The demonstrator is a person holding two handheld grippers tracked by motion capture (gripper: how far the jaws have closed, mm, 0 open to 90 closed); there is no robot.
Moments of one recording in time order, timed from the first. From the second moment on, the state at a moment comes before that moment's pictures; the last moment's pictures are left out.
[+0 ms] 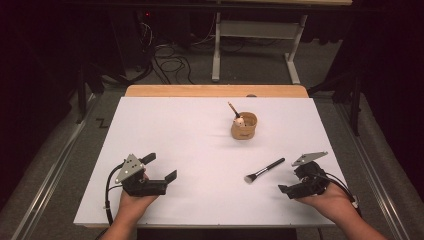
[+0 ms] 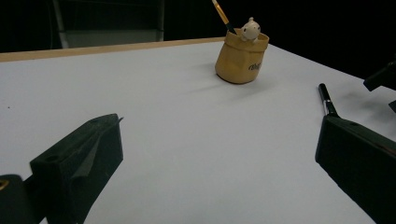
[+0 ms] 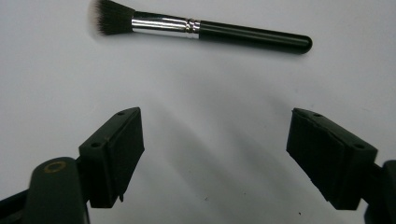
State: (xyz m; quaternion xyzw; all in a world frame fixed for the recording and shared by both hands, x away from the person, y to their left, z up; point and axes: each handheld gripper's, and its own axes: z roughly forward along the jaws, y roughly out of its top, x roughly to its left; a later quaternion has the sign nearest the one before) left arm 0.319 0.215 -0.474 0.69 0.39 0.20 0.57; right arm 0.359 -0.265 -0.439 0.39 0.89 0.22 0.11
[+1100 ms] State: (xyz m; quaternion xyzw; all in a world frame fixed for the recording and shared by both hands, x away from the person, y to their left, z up) left arm 0.317 0.216 -0.473 0.69 0.40 0.20 0.58; right arm 0.397 -0.224 -0.428 0.32 0.92 0.21 0.11
